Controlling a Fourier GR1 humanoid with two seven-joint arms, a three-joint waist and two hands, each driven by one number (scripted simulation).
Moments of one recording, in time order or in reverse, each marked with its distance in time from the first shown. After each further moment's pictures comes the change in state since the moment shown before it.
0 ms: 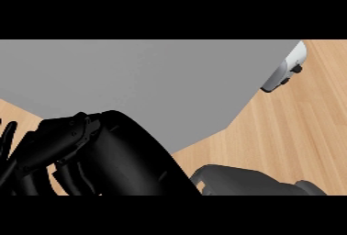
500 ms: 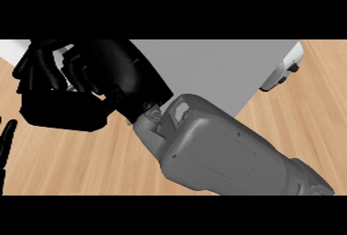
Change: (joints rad) left arm -0.012 -0.036 0.014 -0.008 -0.035 0.018 0.038; right arm -0.197 0.019 -0.174 0.398 0.015 0.141 -0.160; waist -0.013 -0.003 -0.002
